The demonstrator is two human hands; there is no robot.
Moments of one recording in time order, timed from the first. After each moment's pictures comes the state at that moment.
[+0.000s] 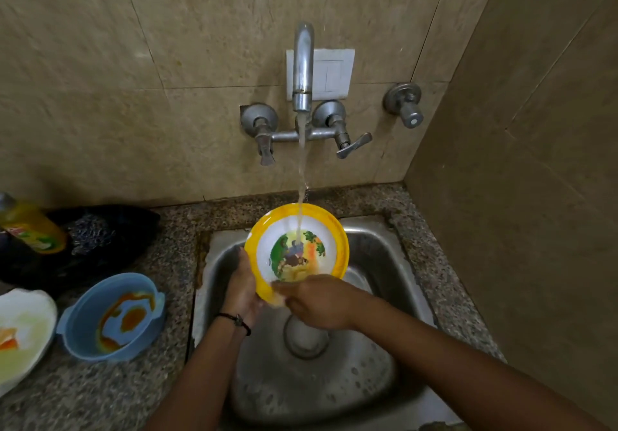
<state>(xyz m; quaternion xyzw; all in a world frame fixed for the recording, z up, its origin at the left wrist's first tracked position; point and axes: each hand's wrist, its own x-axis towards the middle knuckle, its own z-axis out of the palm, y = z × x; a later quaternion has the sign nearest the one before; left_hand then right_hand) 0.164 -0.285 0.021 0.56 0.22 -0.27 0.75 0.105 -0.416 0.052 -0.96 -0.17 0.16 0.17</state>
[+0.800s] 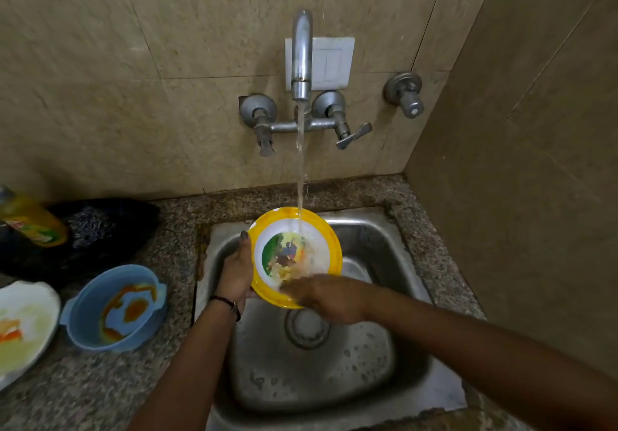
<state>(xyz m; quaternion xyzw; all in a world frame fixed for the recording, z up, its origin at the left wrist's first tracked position) 0.174 -0.272 0.022 0.71 0.18 -0.23 0.64 0.103 -0.442 0.003 -0.92 -0.25 0.16 0.24</state>
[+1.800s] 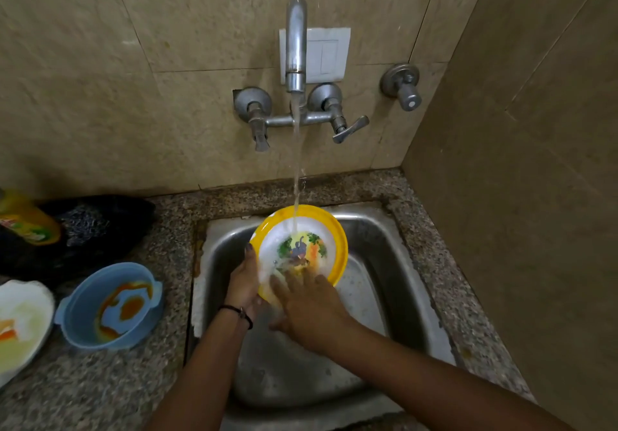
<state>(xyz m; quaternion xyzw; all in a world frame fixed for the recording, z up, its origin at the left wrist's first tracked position) 0.157 -0.281 -0.002 0.62 0.23 -0.25 0.71 0.074 -0.378 0.038 -0.98 -0.06 0.17 0.00</state>
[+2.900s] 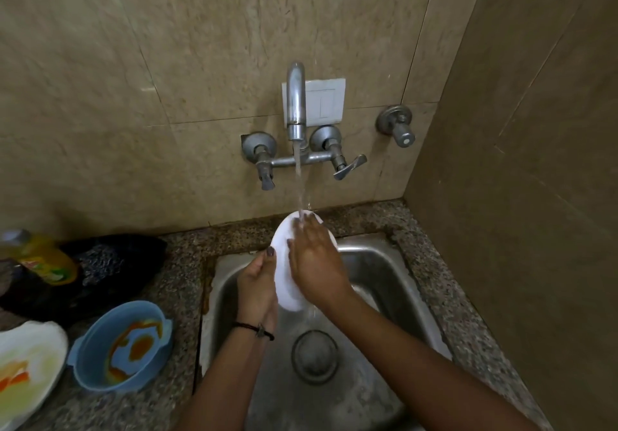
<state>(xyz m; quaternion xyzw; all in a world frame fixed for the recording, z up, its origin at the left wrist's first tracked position) 0.159 -0.300 0.067 0.58 0.10 -0.16 0.79 0.153 -0.405 0.063 -0.98 0.02 -0.19 0.12</state>
